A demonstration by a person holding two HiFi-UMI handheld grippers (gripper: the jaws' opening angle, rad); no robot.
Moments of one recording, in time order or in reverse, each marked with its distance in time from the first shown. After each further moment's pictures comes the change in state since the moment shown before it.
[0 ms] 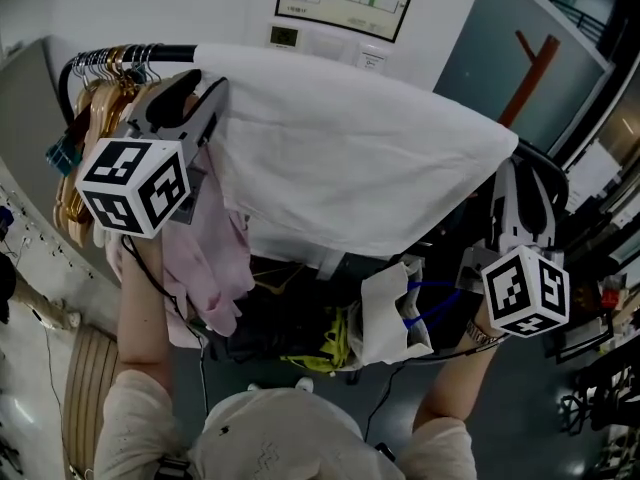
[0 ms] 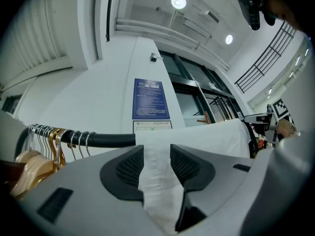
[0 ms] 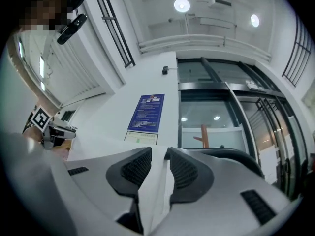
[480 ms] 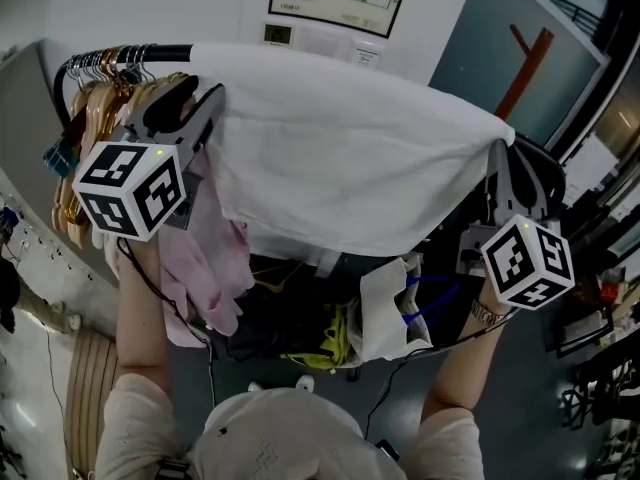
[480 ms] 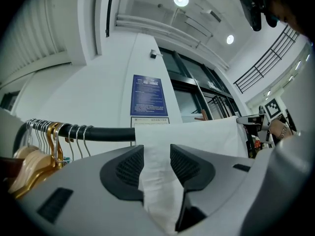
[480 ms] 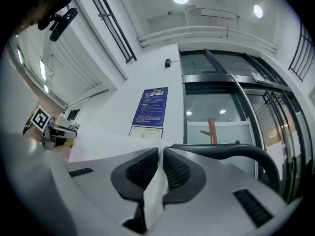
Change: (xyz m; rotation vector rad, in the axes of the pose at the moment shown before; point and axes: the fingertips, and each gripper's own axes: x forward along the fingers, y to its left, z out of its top) left arm -0.002 -0.007 -0.008 -0.013 0.039 -0.022; right arm 0.025 0.001 -0.009 0.016 0.072 0.066
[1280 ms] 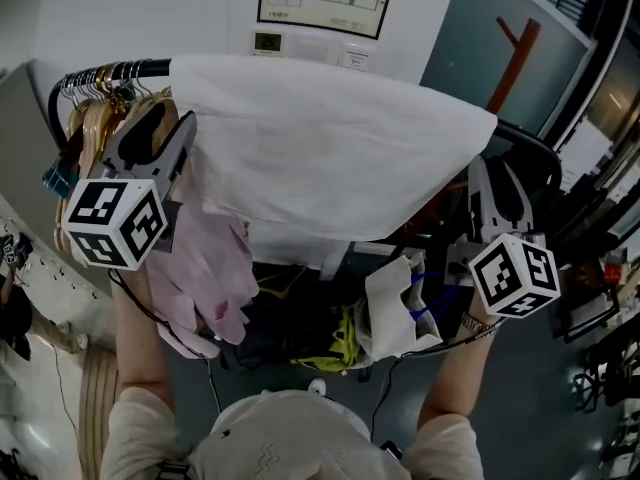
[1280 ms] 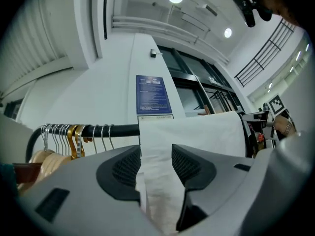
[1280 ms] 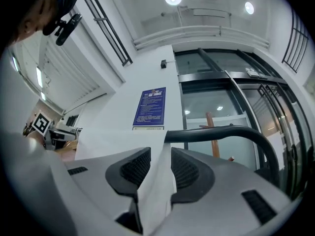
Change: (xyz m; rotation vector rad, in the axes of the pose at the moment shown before) left arm -0.027 0.028 -0.011 0.047 0.024 0.038; right arm -0.021 0.016 -0.021 0.069 -0.009 -0.008
